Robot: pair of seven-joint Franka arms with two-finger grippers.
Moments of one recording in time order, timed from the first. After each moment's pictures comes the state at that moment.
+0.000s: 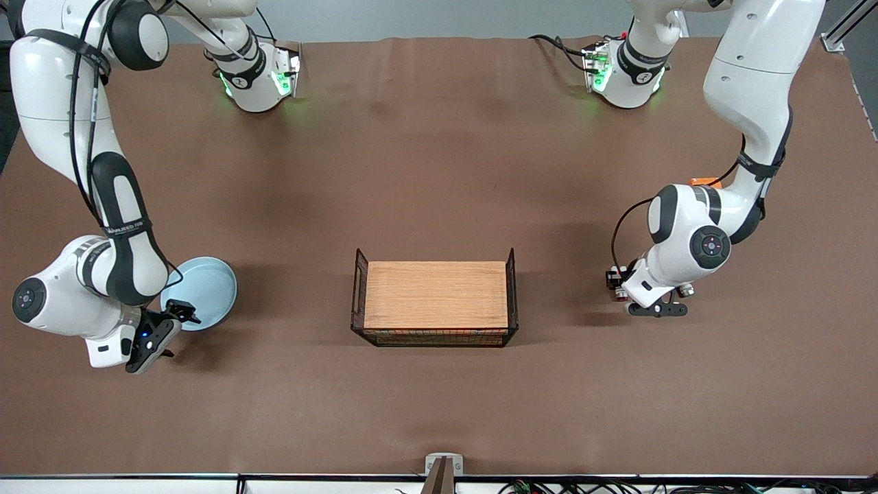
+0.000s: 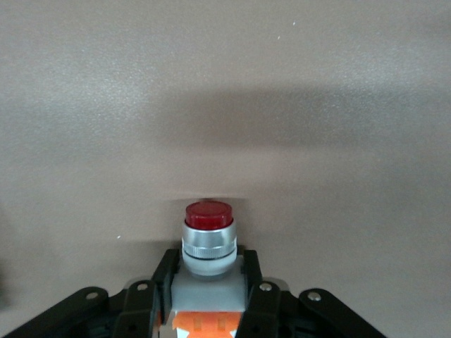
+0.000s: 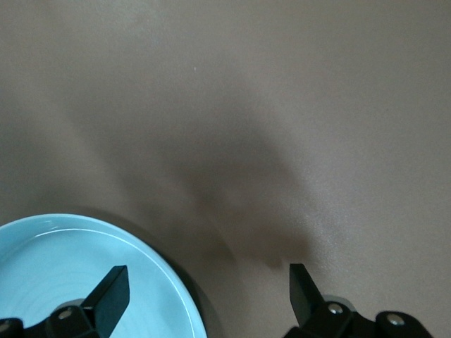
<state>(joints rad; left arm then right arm) -0.11 0.55 -0.06 -1.96 -0.06 2.44 -0.09 -0.09 0.80 -0.07 -1.52 0.27 2.30 -1.26</state>
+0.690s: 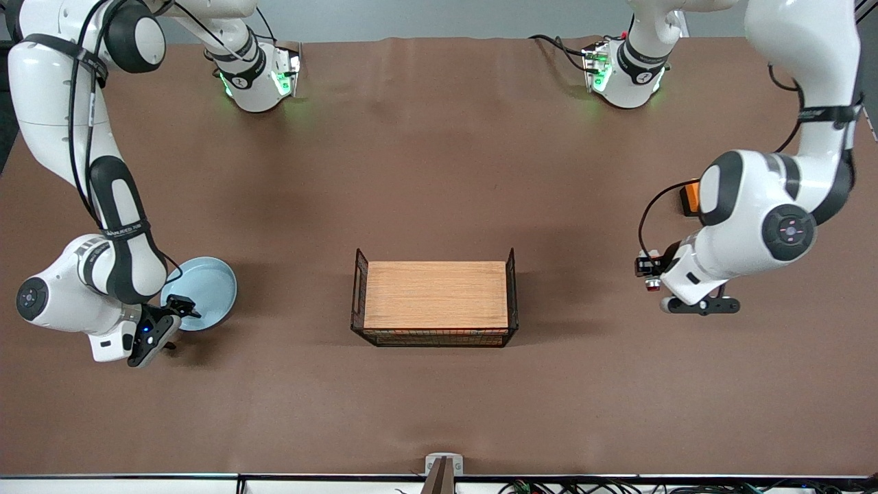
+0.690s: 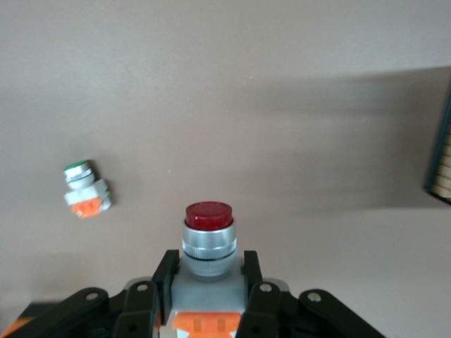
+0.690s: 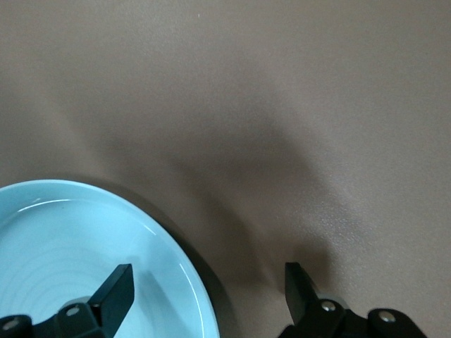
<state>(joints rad) -0.11 0.36 -0.06 -1.68 -0.06 1.90 -0.15 -0.11 0.81 -0.07 -1.54 0.28 2.30 -1.28</state>
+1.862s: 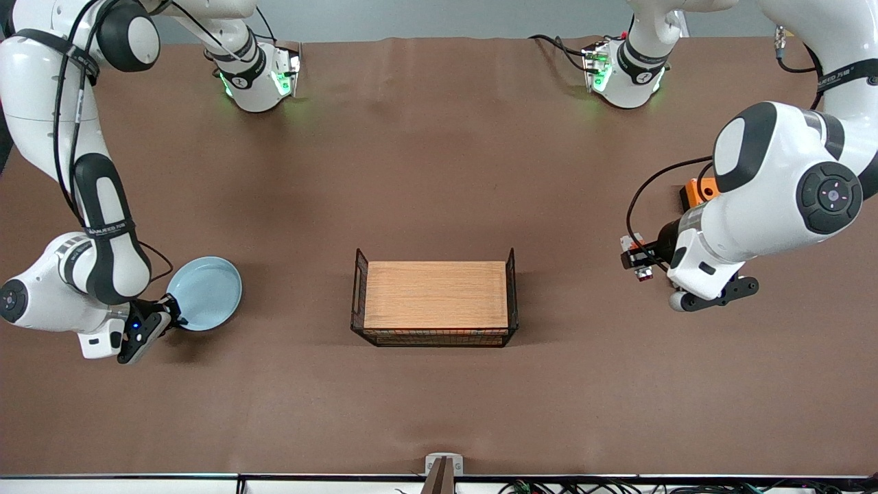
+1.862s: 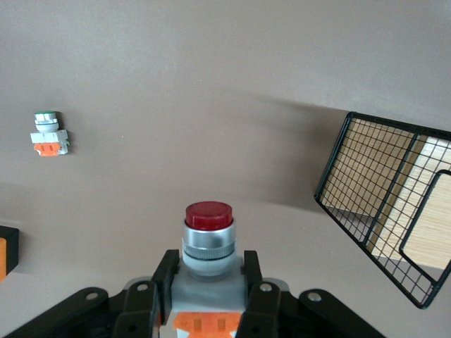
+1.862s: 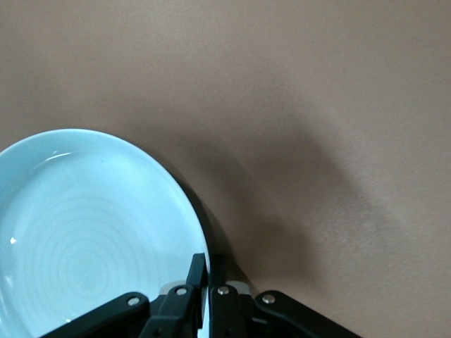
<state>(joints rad) -0.11 0.36 -0.15 -1.47 -0.11 1.73 -0.50 -0.14 0.80 -0.07 -1.52 0.29 2.17 -1.26</state>
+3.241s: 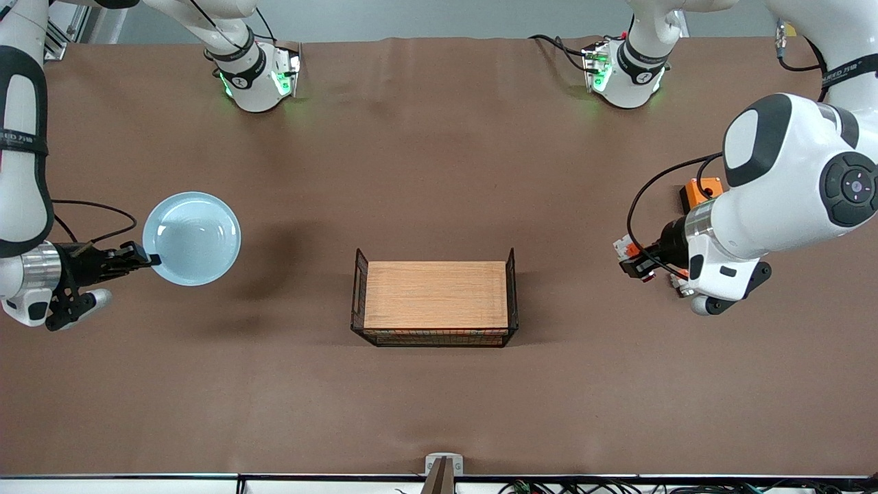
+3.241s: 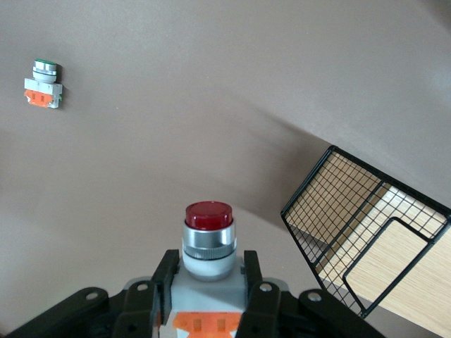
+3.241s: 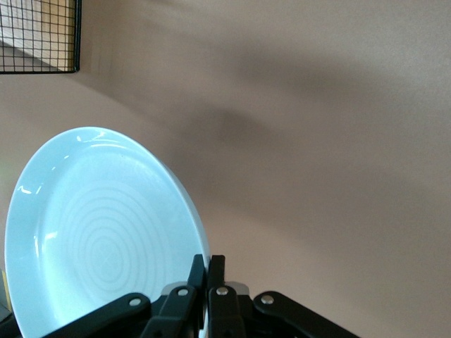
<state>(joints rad) -0.11 0.36 -0.15 -1.43 -0.16 1.73 -0.75 -0.12 0.51 -0.07 -1.38 0.28 1.47 -0.58</state>
